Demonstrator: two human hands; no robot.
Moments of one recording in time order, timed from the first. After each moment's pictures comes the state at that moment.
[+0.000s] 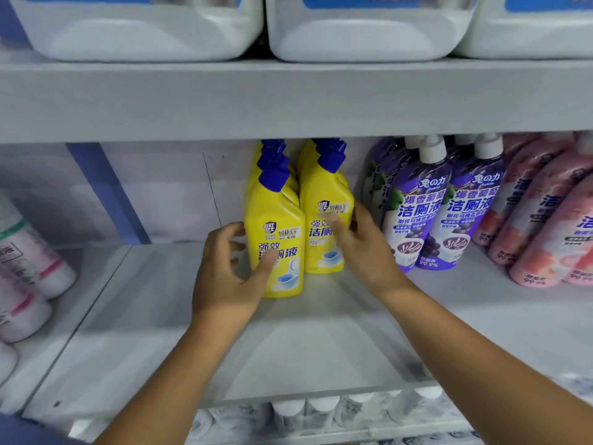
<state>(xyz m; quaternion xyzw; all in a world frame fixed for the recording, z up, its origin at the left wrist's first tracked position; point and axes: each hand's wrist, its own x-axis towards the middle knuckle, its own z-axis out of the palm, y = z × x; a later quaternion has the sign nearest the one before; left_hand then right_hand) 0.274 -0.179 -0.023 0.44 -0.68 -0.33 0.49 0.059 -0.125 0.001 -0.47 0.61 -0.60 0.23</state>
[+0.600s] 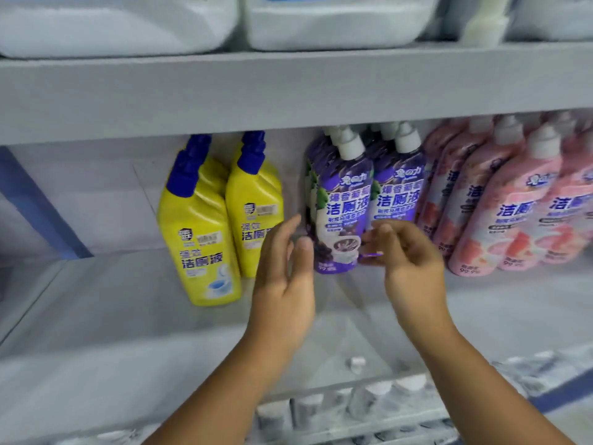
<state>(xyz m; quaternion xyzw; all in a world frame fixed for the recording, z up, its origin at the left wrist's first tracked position) 0.132 -0.069 0.013 0.31 -0.67 -0.43 0.52 -0.017 -0.014 0.006 -0.34 0.58 -0.73 0.11</state>
